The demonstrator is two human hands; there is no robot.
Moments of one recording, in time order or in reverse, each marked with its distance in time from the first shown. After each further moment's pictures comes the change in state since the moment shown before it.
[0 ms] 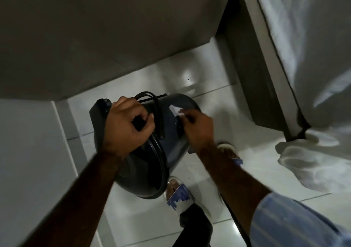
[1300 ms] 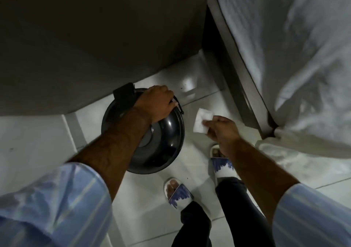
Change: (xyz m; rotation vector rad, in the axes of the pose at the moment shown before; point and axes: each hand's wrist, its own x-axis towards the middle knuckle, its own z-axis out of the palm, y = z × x) left_hand 0.109 0.053 0.042 0.484 -0.698 0.058; right_hand 0.000 0.027 -0.098 0.765 -0.014 0.580
